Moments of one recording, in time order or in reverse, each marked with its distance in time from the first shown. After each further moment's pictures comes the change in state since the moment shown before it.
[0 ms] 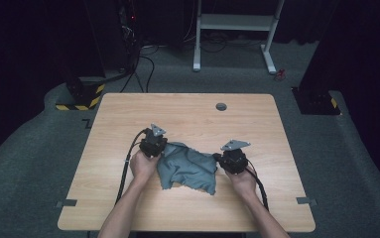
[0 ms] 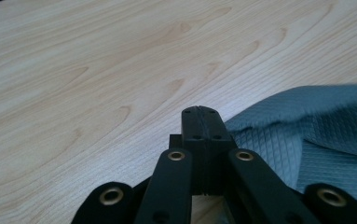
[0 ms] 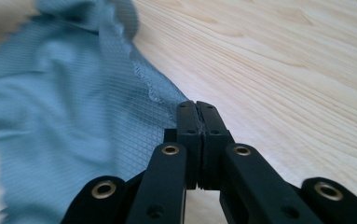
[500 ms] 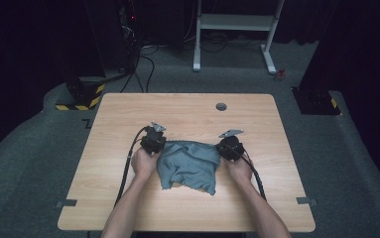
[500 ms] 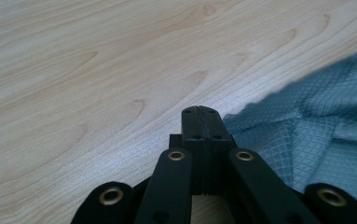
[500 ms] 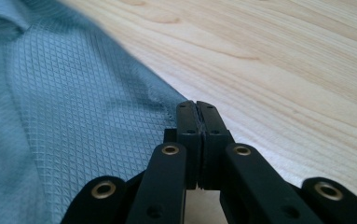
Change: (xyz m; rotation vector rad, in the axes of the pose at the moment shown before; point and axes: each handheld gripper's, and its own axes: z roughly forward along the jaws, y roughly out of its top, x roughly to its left) left arm 0.008 0.003 0.020 0.064 0.029 -0.033; right arm -0.034 0.014 0.045 0.090 -0.112 0.080
